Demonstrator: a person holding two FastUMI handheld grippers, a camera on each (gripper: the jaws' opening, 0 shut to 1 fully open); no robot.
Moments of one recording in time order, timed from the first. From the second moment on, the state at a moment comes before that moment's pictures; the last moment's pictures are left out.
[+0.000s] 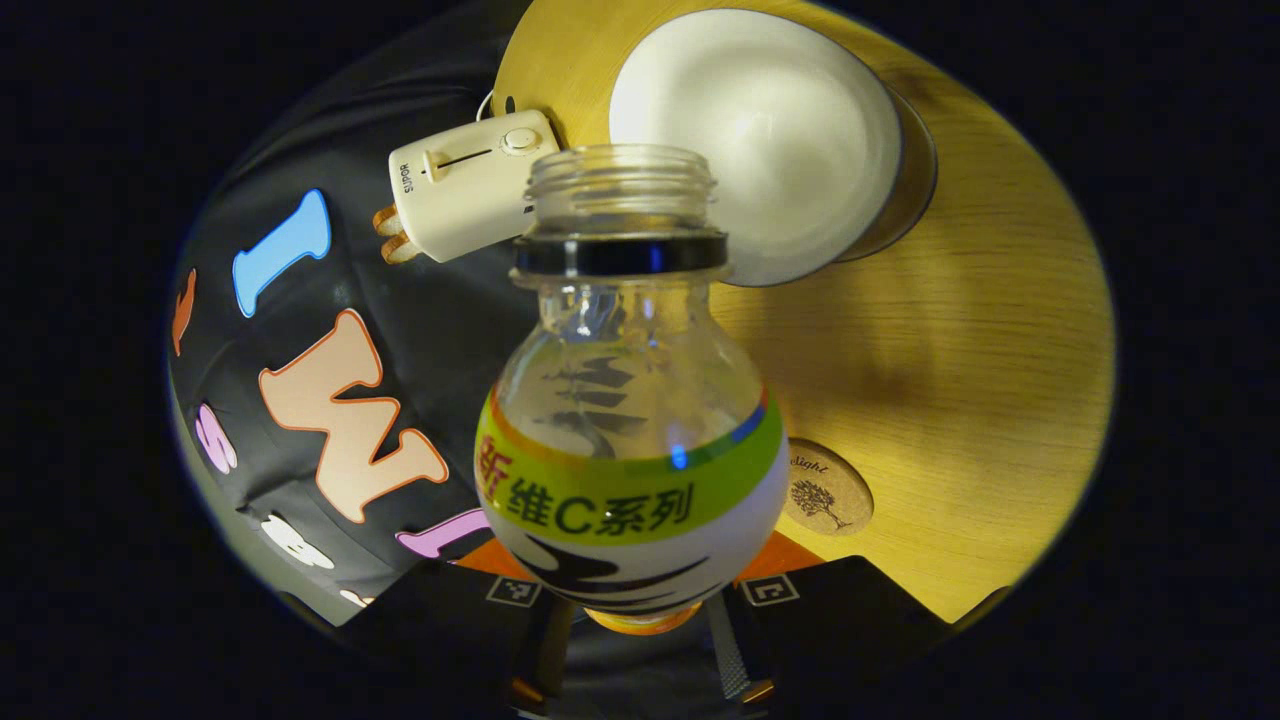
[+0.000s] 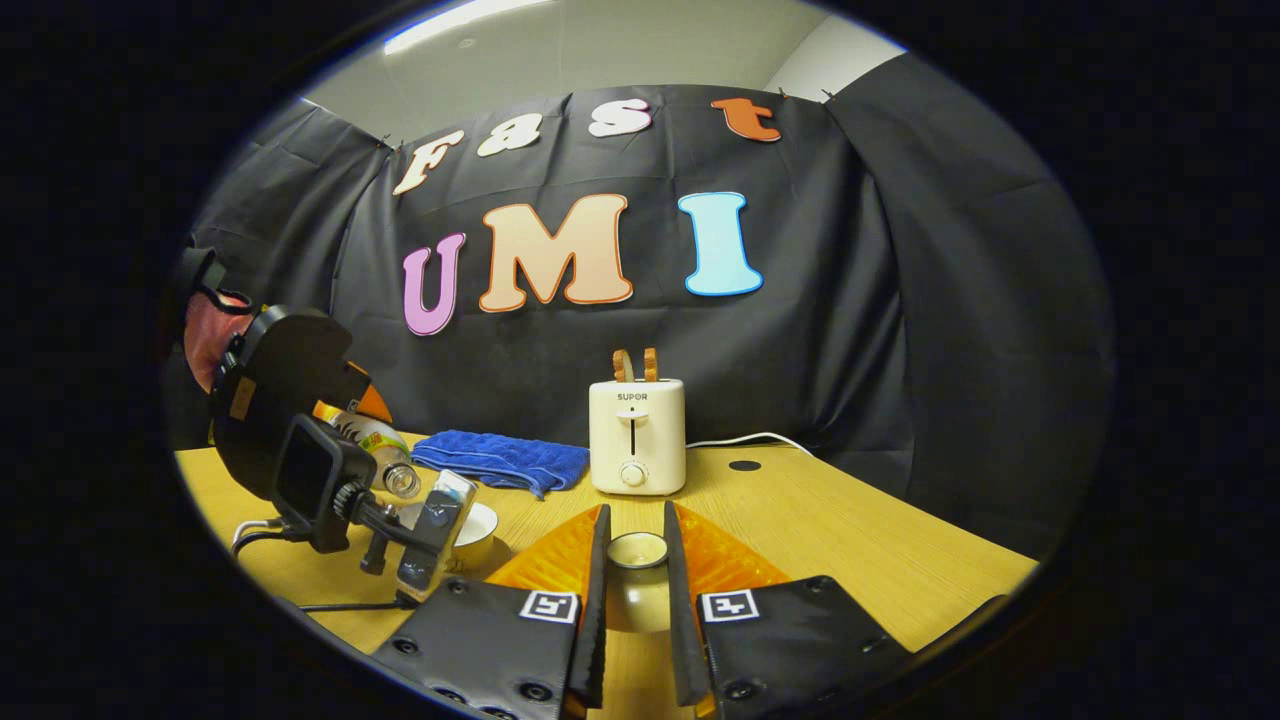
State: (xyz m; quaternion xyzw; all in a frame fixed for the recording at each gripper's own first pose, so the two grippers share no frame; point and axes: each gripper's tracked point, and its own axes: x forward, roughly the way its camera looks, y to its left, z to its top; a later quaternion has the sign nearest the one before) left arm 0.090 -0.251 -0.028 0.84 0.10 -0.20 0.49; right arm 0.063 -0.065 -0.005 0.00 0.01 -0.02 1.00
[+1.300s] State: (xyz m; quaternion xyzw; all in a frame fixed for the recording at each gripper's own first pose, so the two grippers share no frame) left arm 0.095 -0.248 0.014 0.90 0.12 -0.15 0.39; right arm 0.063 -0.065 -0.004 0.00 0.01 -0.02 1.00
